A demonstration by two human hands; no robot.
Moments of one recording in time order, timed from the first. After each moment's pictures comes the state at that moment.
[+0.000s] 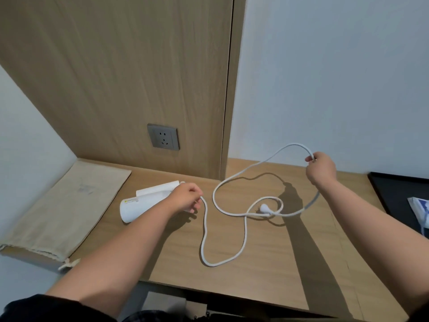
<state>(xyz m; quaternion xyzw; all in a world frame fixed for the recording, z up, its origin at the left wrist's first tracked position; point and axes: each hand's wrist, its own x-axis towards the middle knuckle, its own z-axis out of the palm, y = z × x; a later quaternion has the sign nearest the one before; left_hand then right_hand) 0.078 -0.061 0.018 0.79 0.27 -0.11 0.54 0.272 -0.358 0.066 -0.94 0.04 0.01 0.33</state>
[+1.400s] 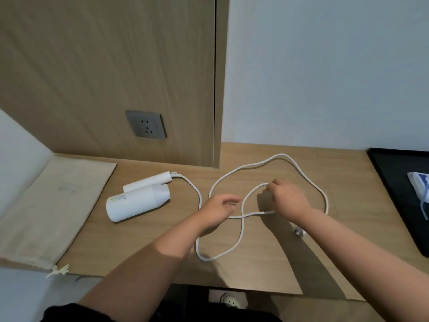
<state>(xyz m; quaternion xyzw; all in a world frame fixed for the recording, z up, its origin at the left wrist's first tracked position) 0.092 -0.142 -0.034 0.77 0.15 -0.18 0.59 0.188 -0.336 -0.005 -0.95 -0.30 0.08 -0.02</state>
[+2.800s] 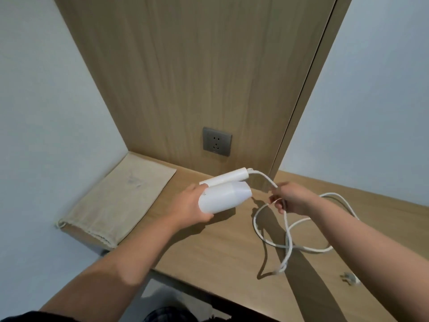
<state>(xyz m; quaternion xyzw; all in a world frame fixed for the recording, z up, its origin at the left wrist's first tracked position) 0.000 0.013 0.036 0.95 0.22 -0.02 0.23 0.184 -0.194 0.066 -0.81 -0.06 0.40 0.42</state>
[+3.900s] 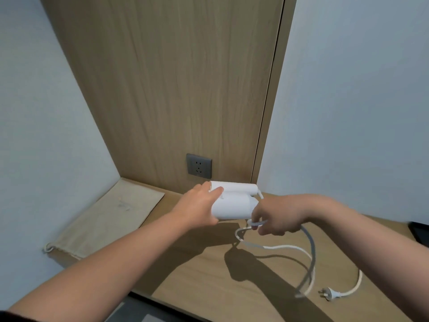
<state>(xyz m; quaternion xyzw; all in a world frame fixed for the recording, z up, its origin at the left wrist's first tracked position) 0.035 -0.051 0.119 1.00 0.09 0.03 0.02 0.131 -0.239 0.199 -0.81 -0.47 0.35 -0.06</state>
